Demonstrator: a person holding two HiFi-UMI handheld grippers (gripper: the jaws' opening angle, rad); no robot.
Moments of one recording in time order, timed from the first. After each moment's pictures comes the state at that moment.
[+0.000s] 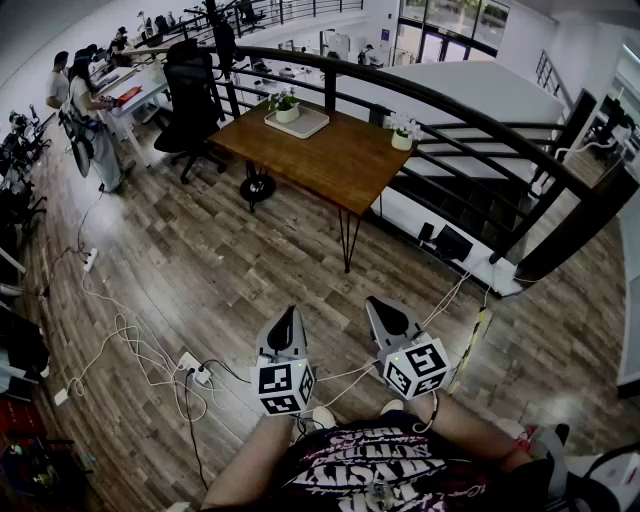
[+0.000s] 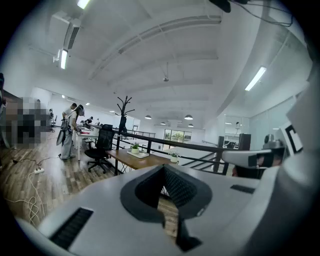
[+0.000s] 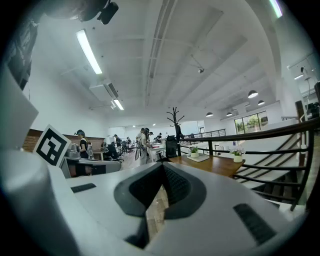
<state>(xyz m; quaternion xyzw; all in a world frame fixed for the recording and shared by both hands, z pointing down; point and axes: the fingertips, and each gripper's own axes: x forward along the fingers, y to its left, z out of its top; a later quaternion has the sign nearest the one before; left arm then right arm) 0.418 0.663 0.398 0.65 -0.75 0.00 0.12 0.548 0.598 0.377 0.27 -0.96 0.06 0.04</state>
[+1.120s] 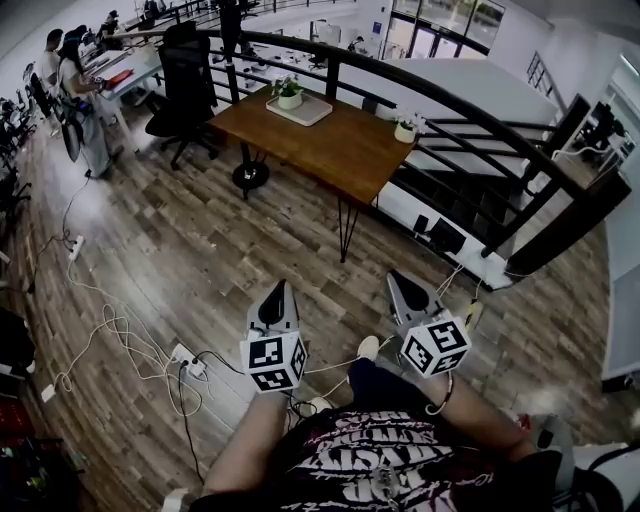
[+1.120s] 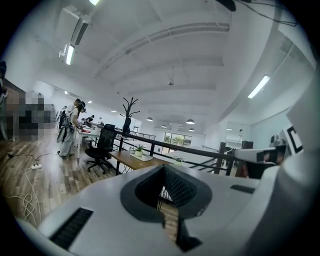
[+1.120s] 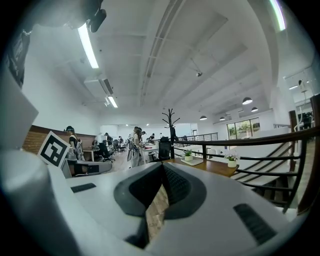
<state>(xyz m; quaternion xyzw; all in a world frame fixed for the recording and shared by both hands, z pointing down) 0.331 0.668 0.394 0.65 -0.75 -0.03 0.12 0.510 0.590 0.355 0.32 -0.95 0.05 0.04</state>
